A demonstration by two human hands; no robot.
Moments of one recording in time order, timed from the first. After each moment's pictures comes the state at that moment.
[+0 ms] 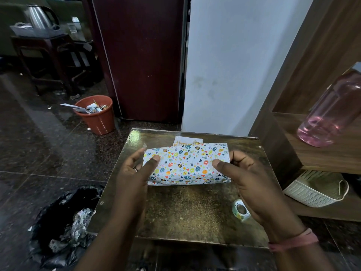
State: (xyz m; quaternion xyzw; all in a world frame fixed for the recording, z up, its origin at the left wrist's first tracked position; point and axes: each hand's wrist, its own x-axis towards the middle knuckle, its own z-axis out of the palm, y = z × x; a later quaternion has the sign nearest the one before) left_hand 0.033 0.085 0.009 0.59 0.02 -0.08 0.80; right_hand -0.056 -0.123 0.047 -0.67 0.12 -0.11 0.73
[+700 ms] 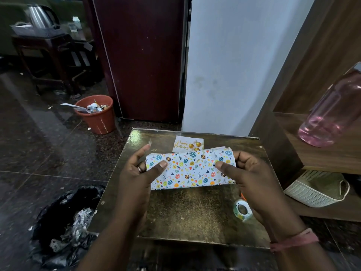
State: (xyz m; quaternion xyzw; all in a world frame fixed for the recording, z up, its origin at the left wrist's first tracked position) left_hand 0.032 0.086 0.007 0.62 -0.02 -0.08 0.78; right_hand -0.055 -0.128 0.044 -0.68 0.19 -0.13 0.70
